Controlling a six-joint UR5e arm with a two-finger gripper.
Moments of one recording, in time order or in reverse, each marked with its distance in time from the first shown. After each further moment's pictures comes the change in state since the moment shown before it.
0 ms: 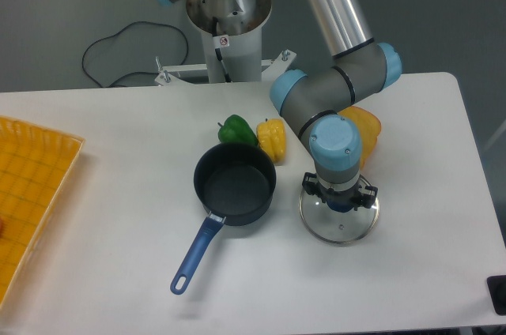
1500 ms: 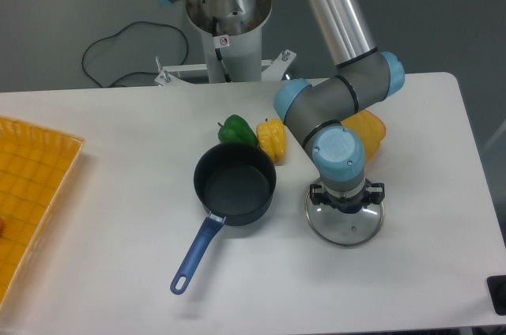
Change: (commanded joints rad) arm 0.003 -0.040 0.052 -0.005 0.035 -0.193
